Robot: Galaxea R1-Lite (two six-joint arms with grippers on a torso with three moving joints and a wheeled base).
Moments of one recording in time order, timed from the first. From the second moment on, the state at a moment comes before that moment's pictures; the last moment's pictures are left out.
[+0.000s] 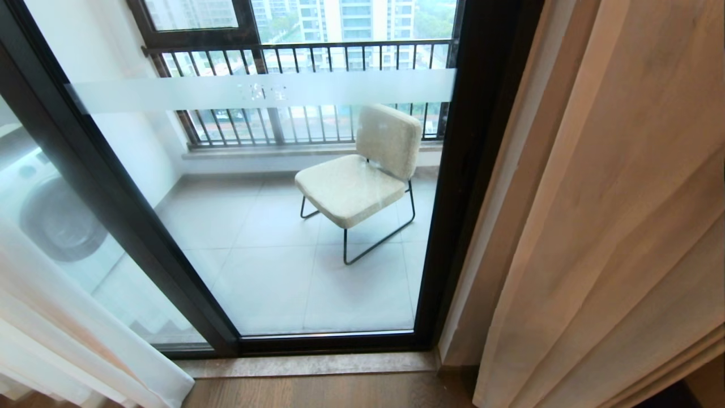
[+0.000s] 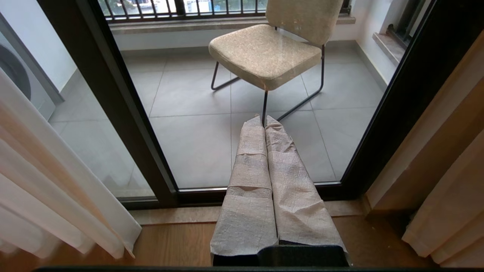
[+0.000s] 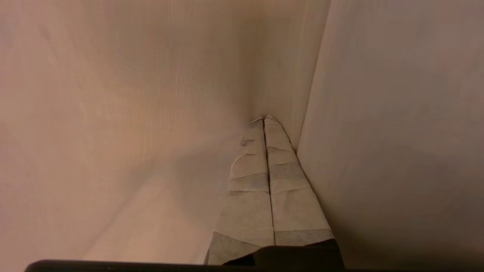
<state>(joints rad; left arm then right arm) 0.00 0.00 0.00 -0.01 -0.02 0.00 -0.65 1.91 -1.47 -0.68 0.09 -0.22</state>
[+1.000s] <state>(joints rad) 0.00 0.00 0.00 -0.01 -0.02 0.00 -0.70 1.91 -1.42 -0.71 0.15 -0.22</state>
